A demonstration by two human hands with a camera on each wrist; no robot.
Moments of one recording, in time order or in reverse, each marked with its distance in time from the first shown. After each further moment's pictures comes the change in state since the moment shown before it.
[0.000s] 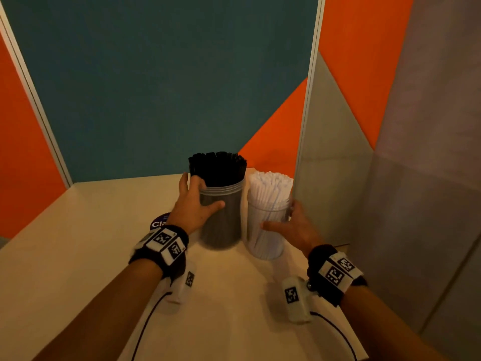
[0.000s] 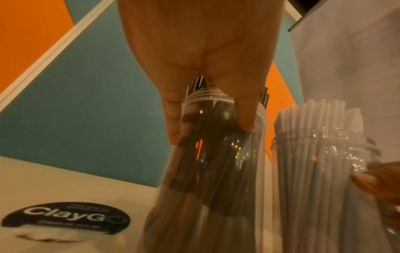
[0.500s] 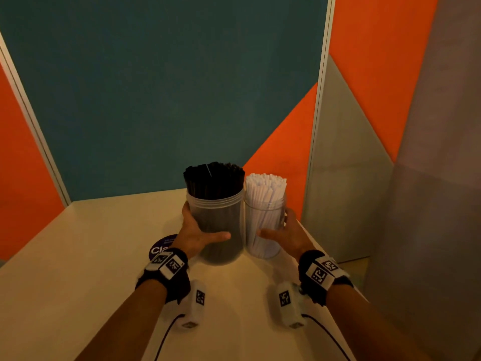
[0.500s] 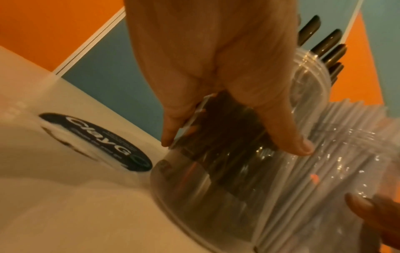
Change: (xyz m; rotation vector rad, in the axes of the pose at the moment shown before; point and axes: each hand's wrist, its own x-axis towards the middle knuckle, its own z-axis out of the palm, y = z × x) left_hand 0.044 -0.066 0.034 -0.425 -0.112 -0.336; right_hand 0.096 0.023 0.039 0.078 -0.035 -0.029
